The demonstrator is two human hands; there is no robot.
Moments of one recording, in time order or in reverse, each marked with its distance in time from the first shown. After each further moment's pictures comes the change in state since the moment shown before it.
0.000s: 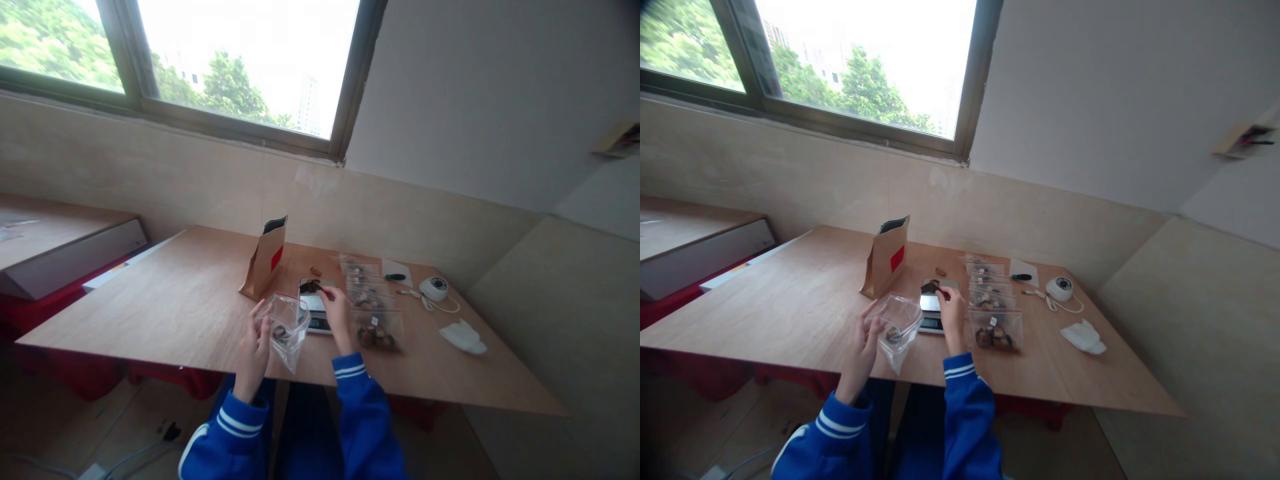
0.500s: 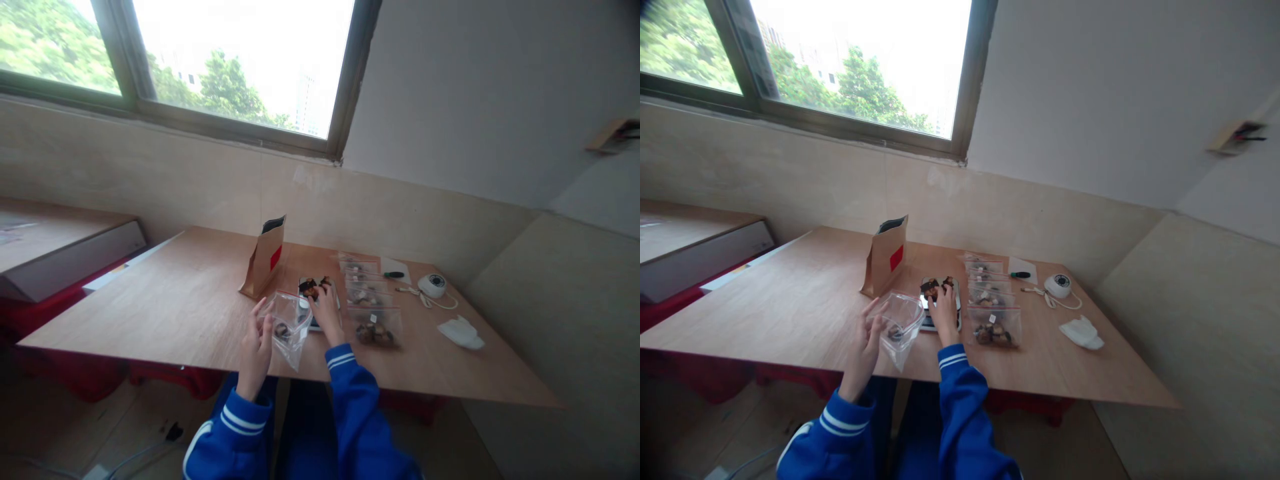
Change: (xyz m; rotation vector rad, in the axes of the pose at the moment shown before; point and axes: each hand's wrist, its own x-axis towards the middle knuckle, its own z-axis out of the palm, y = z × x) left_hand -0.001 0.006 0.003 -0.004 -0.008 0.017; right_hand -0.006 0.012 0.023 -0.188 -0.102 -0.056
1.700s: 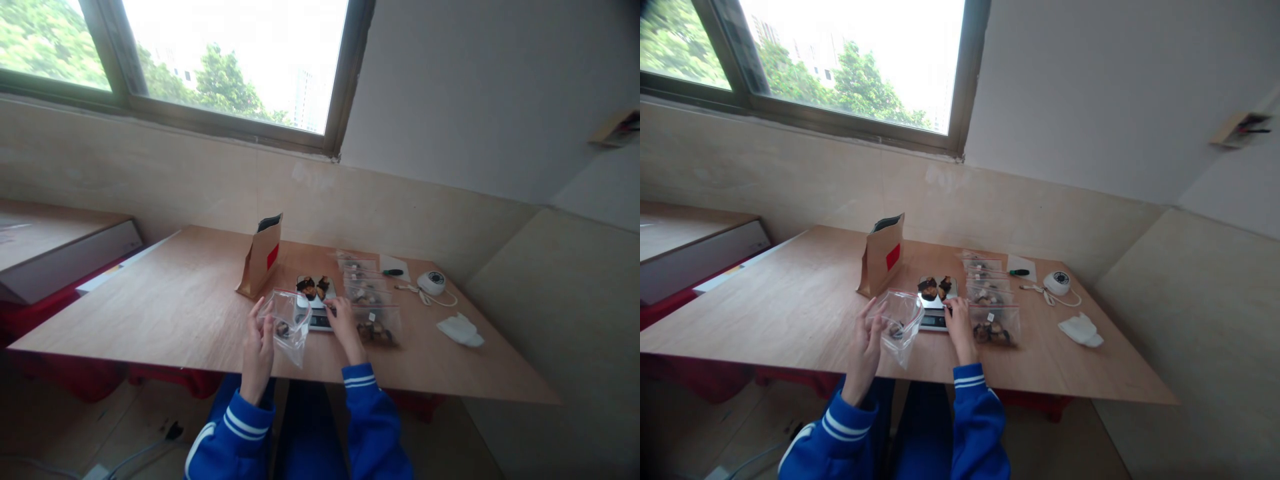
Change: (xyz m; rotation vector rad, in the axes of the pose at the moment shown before) left_hand -0.005 0.005 0.012 -0.013 0.043 0.016; right_hand -0.026 0.029 -0.040 0.044 -0.042 -0.056
